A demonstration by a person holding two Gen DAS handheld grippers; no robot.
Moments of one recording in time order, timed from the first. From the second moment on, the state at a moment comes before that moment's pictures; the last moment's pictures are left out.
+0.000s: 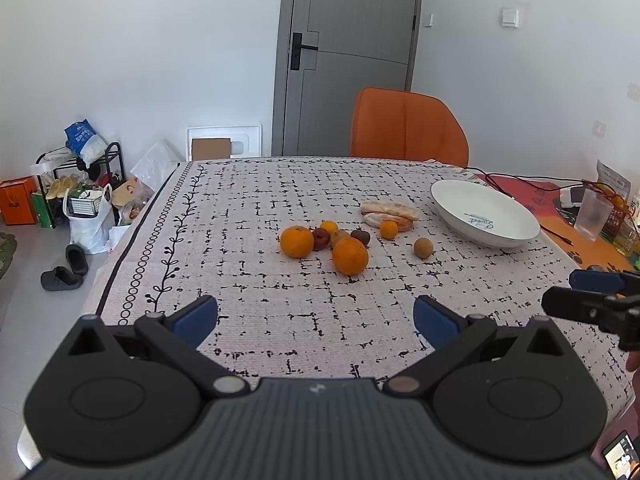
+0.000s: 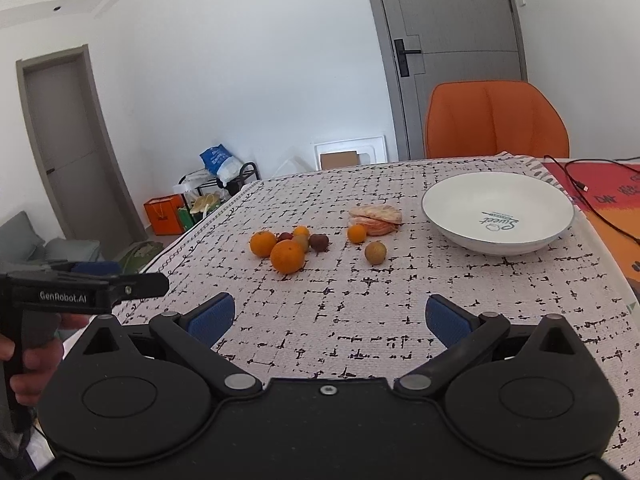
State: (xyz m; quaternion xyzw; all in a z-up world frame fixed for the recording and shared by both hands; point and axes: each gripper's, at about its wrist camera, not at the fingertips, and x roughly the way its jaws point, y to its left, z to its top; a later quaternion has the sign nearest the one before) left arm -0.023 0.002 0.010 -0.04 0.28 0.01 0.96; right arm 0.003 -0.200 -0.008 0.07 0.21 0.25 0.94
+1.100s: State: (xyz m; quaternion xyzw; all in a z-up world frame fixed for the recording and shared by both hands) left arm 0.059 0.005 -0.018 -0.05 0.29 -0.02 0.96; right arm 0.078 -0.208 -0.031 0.07 0.23 0.24 0.94
